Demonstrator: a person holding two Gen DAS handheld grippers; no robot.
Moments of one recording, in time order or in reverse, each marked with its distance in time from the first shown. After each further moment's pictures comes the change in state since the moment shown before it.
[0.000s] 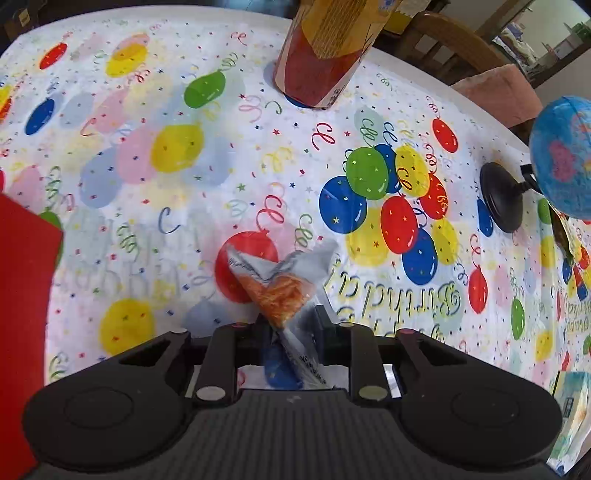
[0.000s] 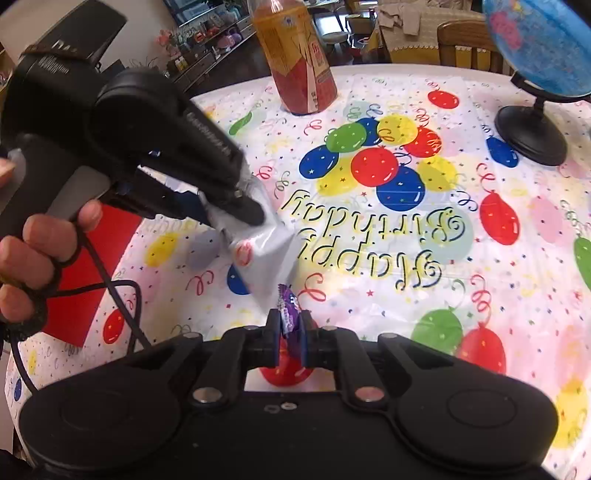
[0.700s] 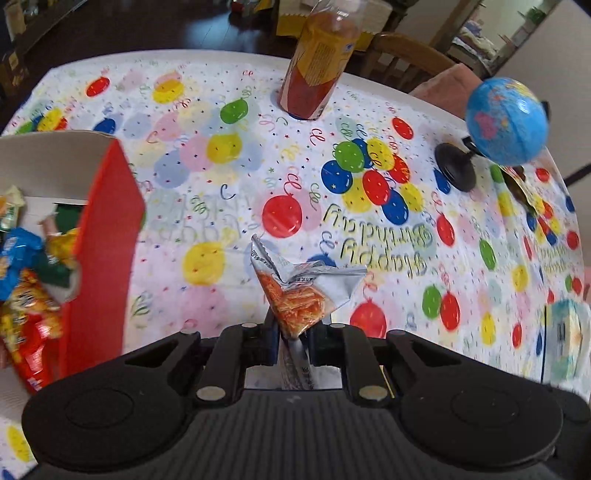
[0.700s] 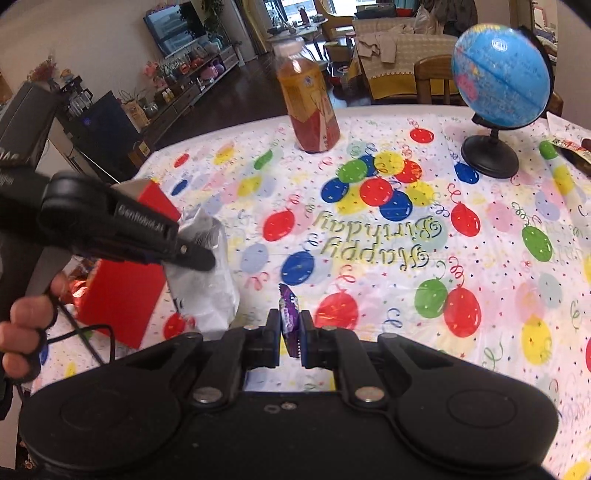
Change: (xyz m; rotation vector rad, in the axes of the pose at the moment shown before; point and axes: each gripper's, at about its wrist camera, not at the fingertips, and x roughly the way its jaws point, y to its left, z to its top) left arm -0.103 0.035 -0.079 0.130 -0.100 -0.028; right arm -0.086 0.060 -0.025 0.052 -0.102 -0.049
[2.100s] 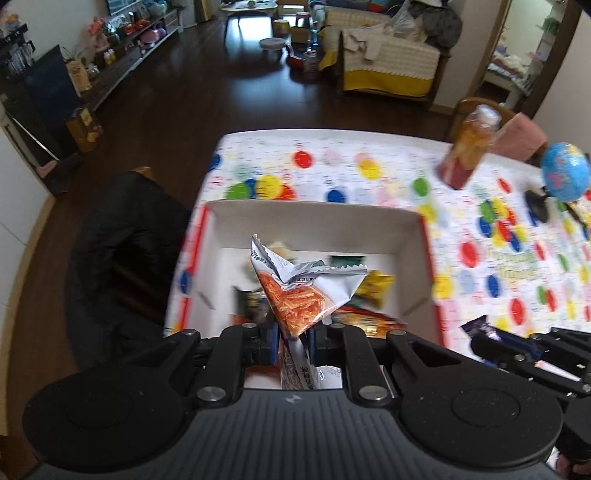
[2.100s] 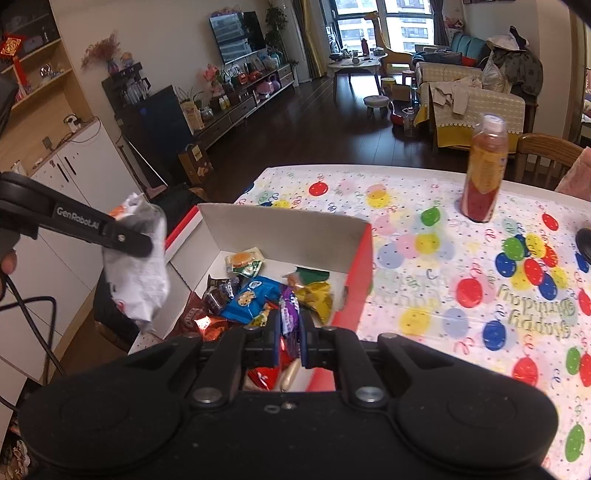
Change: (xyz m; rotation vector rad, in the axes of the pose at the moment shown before) left arm -0.175 0.241 -0.001 0.074 -0.149 0.229; right arm 0.039 0.245 0.026 -0.157 -0.077 0.037
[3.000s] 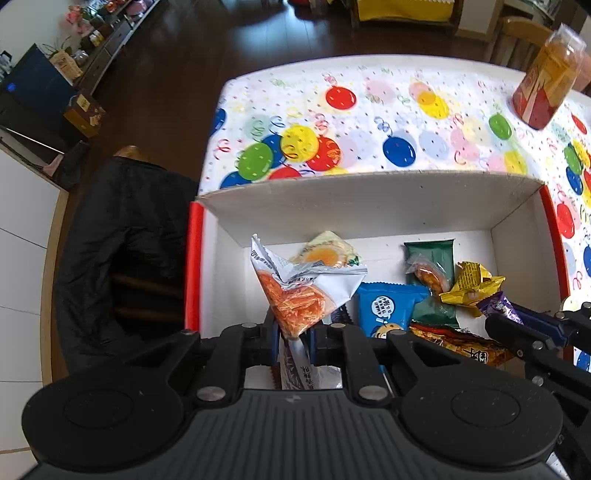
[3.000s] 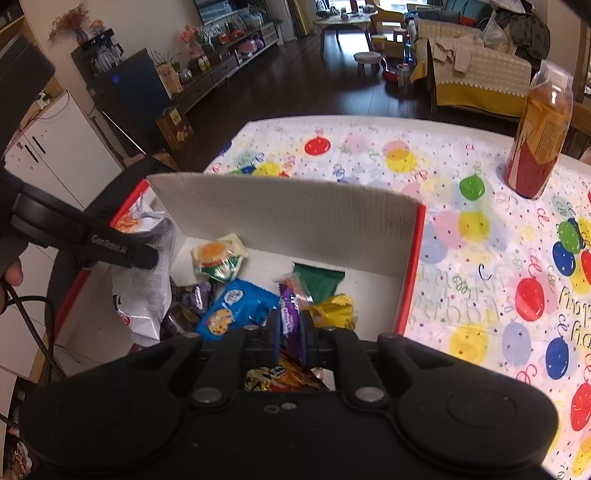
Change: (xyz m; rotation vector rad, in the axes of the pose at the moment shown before) left arm 0.148 0.002 0.050 0.128 0.210 0.121; right arm 0.125 0.003 0.022 0.037 0.146 -0.042
